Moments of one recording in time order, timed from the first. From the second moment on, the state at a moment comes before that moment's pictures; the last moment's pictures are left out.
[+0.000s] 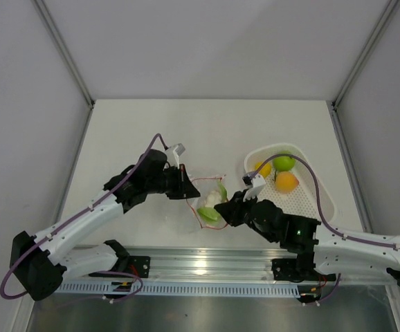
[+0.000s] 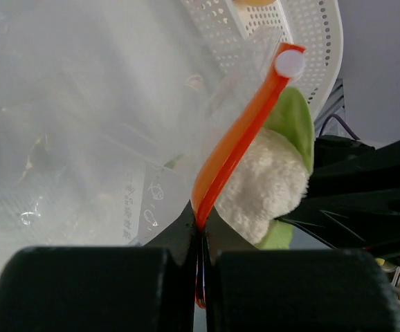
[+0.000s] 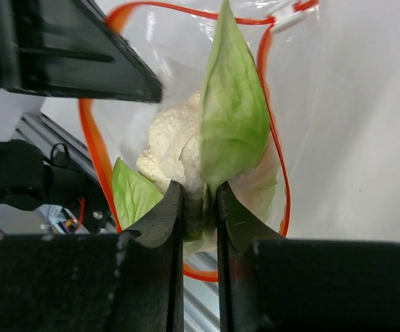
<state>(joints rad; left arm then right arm) -0.69 1.07 0.86 -0.43 0.35 -0.72 1.26 0.85 0.60 -0.07 0.47 0.72</state>
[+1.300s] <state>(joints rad) -0.70 1.00 0.85 -0.48 0.37 -0.67 1.24 0.96 0.61 -0.09 0.30 0.51</state>
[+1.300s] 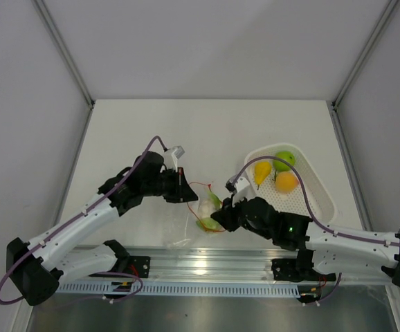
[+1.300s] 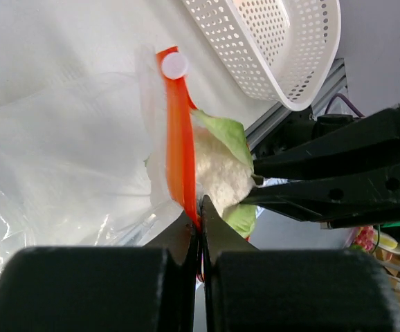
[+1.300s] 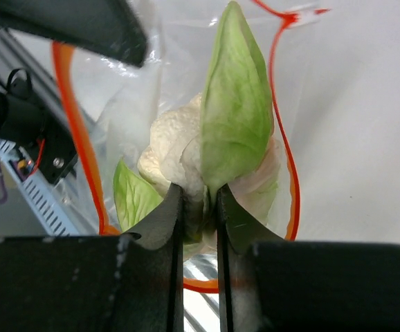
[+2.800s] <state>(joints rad) -0.70 1.01 0.88 -0.43 0.48 -0.64 1.22 0.93 0.57 -0.33 0.40 0.91</state>
